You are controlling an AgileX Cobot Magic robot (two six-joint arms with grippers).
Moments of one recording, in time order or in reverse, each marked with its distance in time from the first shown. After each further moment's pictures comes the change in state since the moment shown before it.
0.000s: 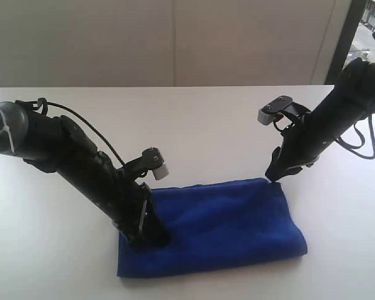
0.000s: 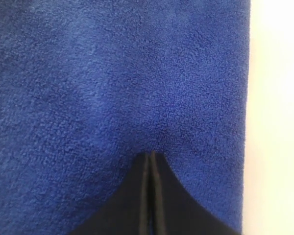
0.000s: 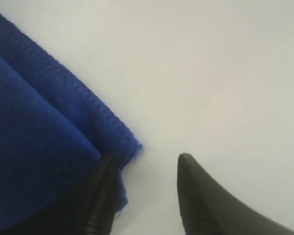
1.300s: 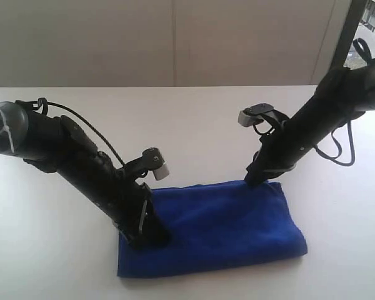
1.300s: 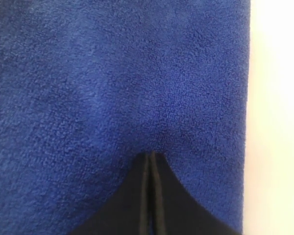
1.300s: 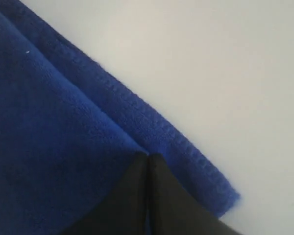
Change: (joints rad) left arm 0.000 0.000 0.000 0.000 -0.008 0.001; right arm 0.066 0.030 0.000 0.136 0.090 0.028
